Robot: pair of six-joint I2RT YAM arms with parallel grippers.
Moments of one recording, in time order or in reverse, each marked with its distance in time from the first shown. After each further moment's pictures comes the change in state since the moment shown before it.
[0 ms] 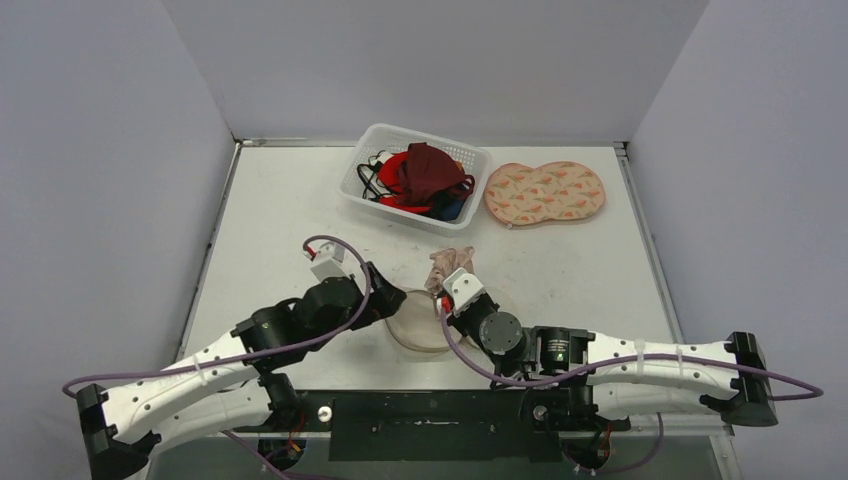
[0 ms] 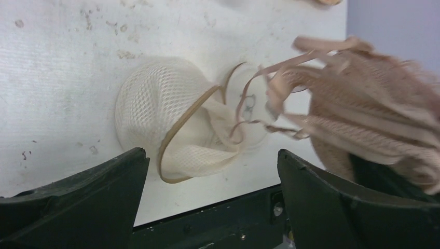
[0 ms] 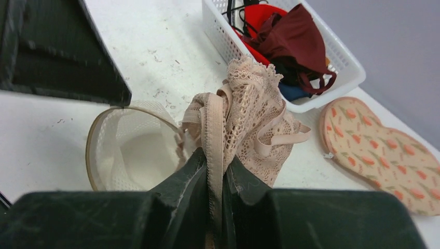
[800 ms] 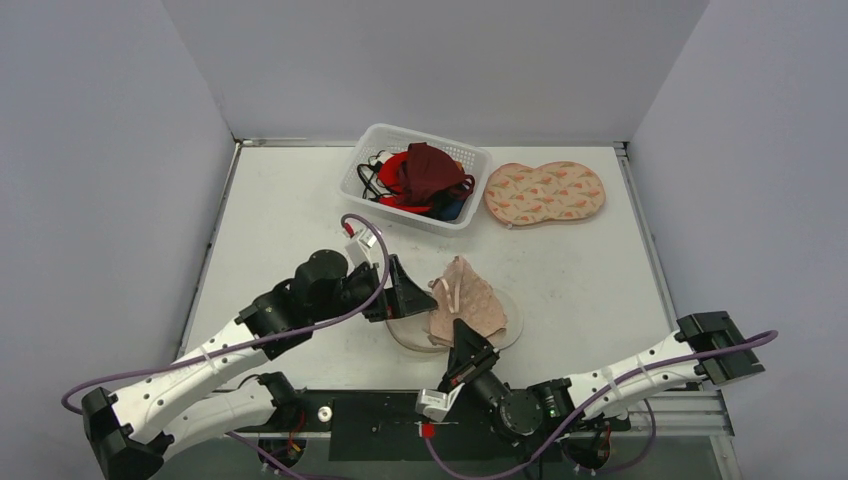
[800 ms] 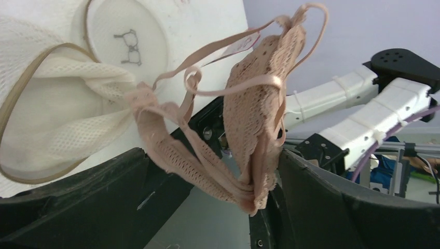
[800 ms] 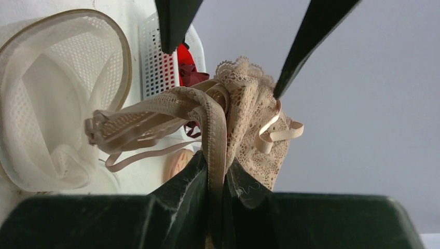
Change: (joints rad) left arm 0.142 0.062 0.101 0.197 0.617 0.119; right arm 0.469 0.063 -0.324 0.663 0.414 -1.210
